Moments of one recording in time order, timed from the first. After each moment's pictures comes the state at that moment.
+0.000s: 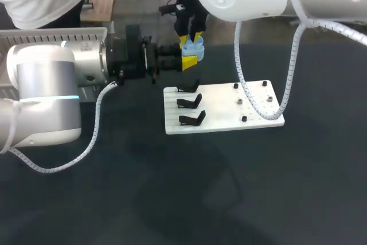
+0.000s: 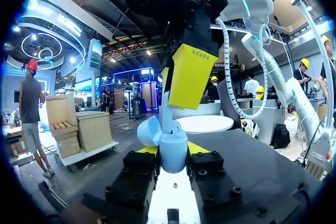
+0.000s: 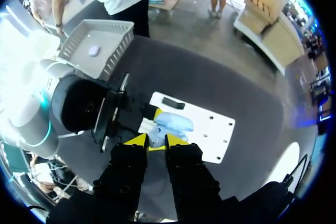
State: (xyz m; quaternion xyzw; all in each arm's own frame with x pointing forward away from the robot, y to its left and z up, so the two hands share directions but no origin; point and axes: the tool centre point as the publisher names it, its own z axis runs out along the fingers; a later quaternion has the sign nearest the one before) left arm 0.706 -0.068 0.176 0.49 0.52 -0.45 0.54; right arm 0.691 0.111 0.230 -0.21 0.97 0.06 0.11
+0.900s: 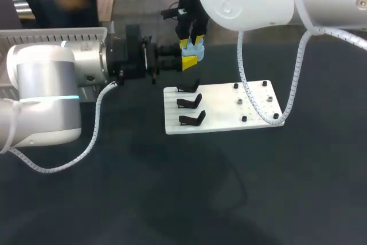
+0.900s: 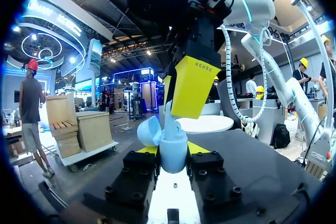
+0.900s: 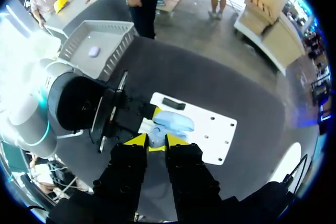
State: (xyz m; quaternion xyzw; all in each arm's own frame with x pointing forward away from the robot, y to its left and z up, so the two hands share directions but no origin) left arm 0.706 -0.068 0.176 0.49 0.52 -0.45 0.54; right arm 0.690 0.110 0.223 -0.21 0.97 0.07 0.12
